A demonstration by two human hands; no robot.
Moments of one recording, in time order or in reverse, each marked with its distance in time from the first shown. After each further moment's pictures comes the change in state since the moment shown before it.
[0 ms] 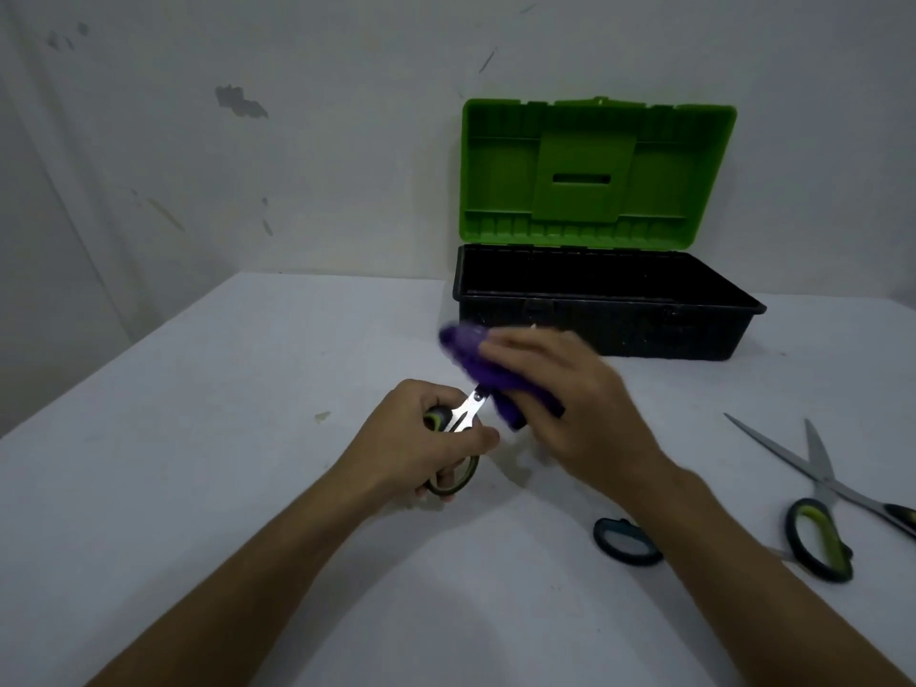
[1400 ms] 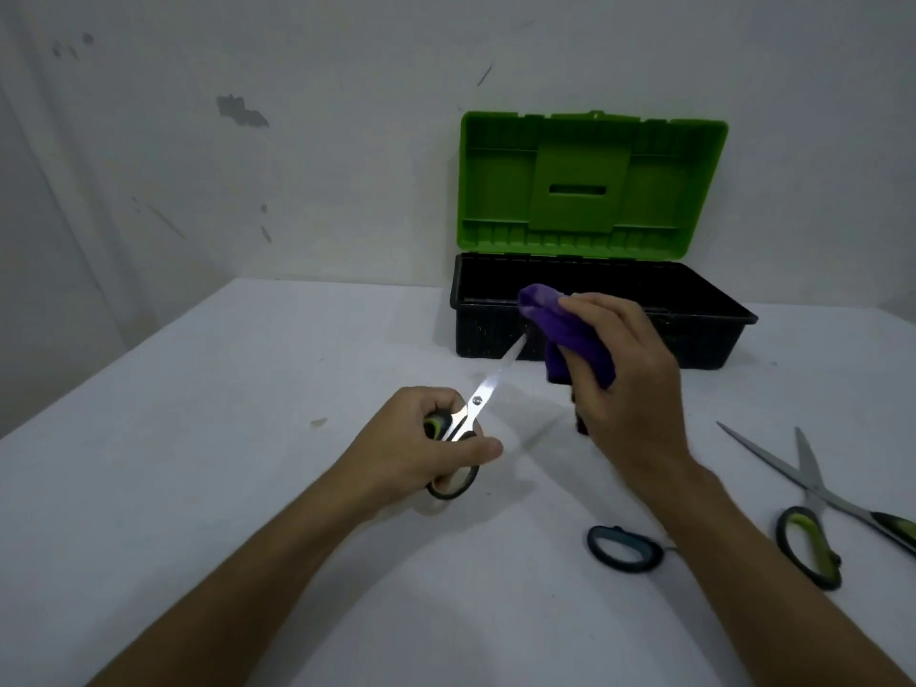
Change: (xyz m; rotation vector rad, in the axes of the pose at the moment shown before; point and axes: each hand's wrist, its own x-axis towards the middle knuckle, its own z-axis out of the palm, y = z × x) left_hand -0.002 0.005 -0.003 -0.087 -0.050 -0.055; right_hand 0.002 0.018 -0.018 -0.061 0.257 0.222
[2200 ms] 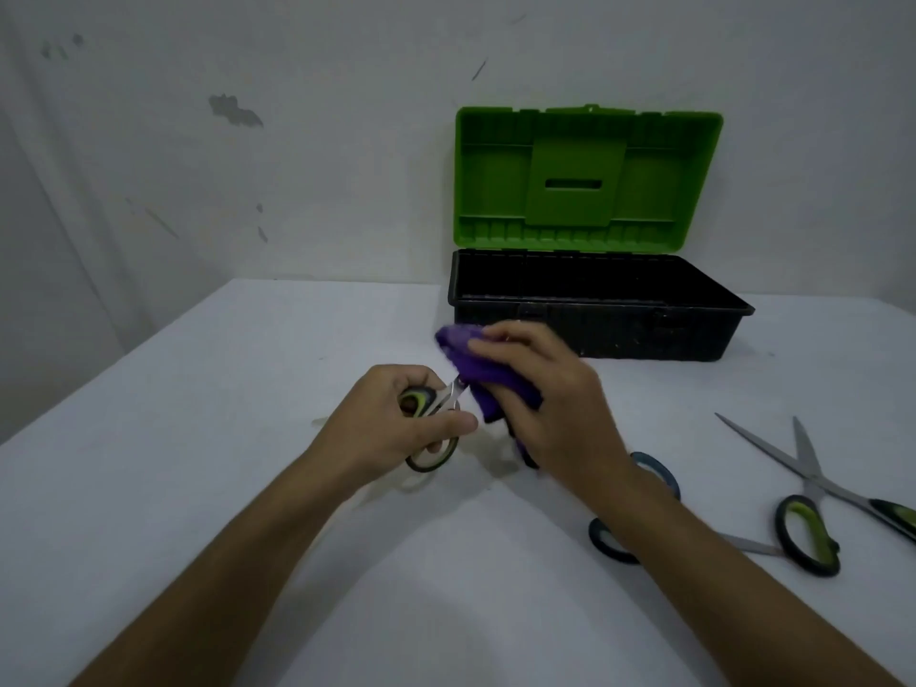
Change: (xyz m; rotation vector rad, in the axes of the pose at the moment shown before) left_hand 0.003 0.005 -0.017 0.095 0.112 0.030; right_hand -0.009 -0.029 0.029 0.166 -0.215 -0.075
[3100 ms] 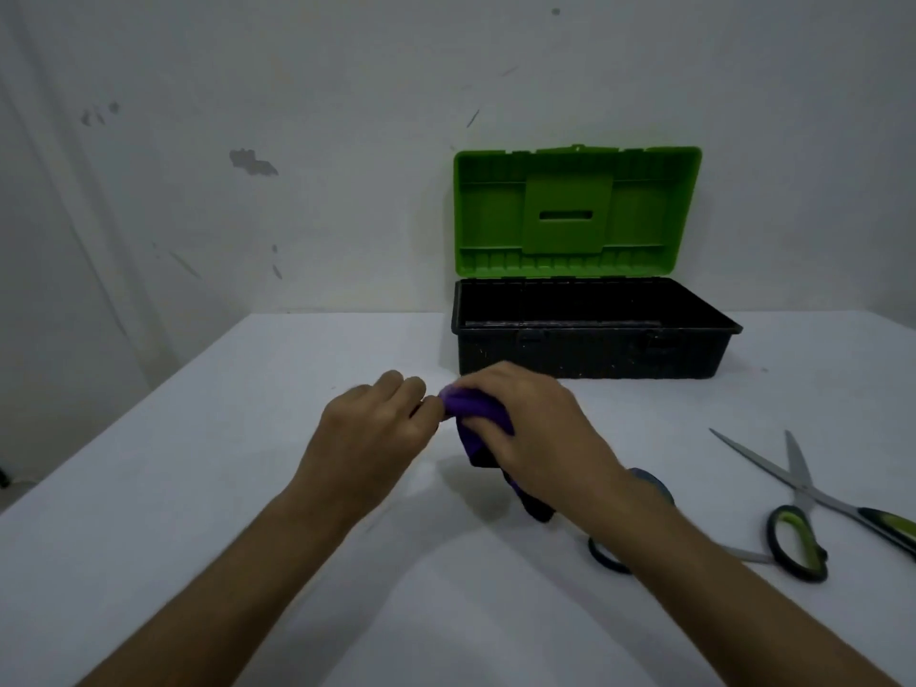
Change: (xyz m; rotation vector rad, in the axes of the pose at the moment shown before) left_hand -0.007 -0.004 -0.020 1.398 0.372 0.787; right_hand 0.016 -0.044 -0.017 -0.070 -0.250 0.166
